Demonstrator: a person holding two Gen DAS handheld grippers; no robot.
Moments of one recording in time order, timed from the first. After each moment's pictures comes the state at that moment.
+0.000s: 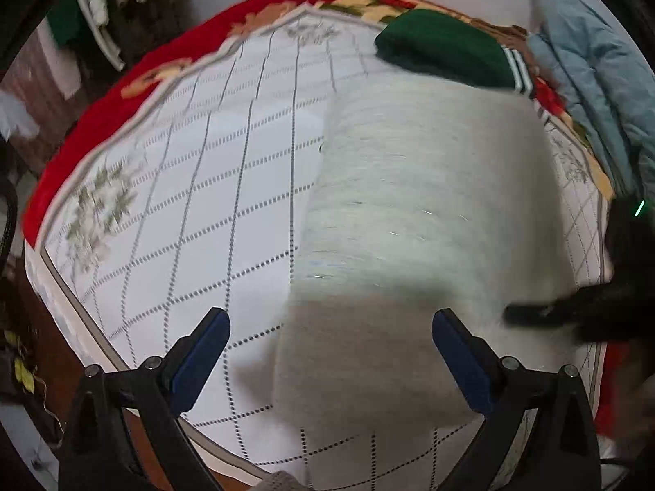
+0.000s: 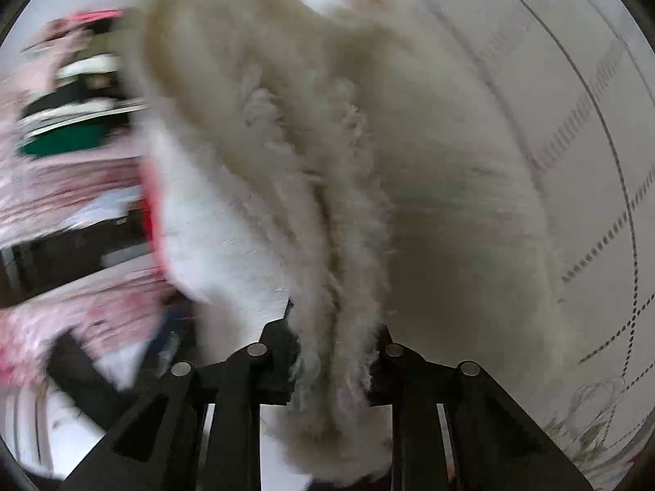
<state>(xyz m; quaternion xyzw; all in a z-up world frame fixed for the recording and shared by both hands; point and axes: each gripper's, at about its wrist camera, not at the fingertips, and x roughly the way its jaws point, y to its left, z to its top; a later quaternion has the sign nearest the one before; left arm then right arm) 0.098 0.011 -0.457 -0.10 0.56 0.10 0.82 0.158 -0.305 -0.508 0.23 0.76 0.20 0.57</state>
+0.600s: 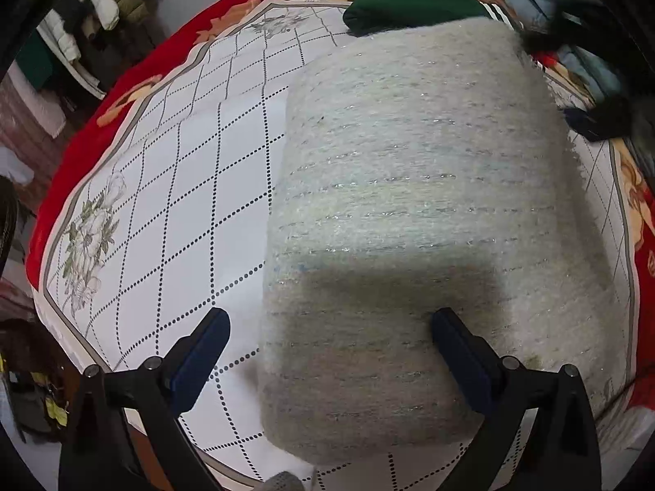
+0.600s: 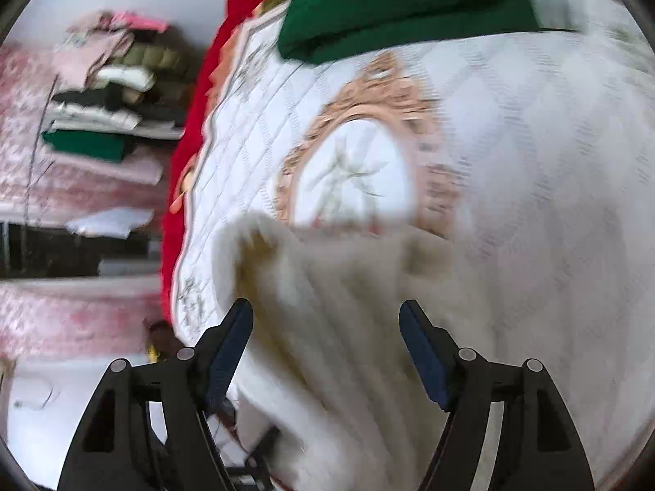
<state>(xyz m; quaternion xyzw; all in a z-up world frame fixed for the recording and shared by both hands) 0.107 -0.010 -0.477 -0.02 0.57 0.08 0.81 0.308 -0.276 -0.461 0.19 0.68 0.28 0.65</state>
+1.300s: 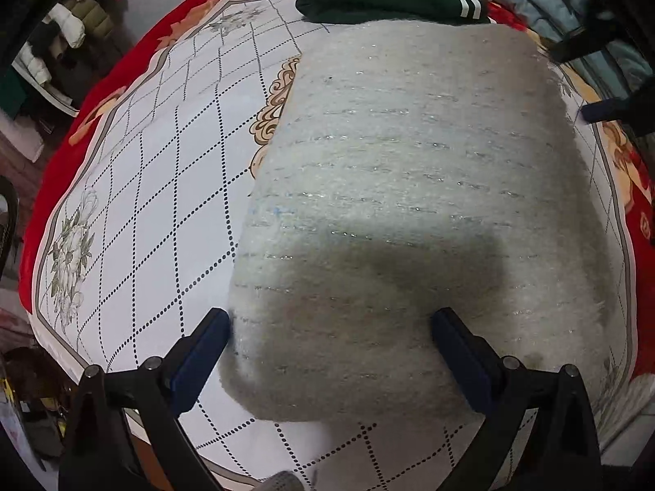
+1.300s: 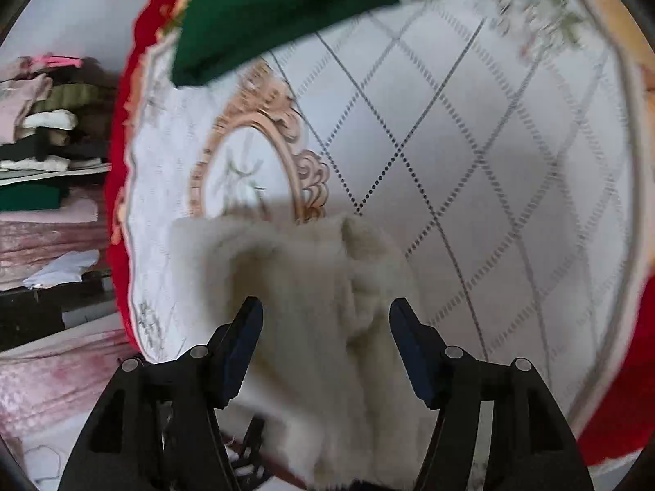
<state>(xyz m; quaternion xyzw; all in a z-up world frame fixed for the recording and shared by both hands) 0.110 -0.034 -0.487 0.01 0.60 0.03 0.80 0.267 -0.347 -0.415 0.19 0.72 0.12 0.66</state>
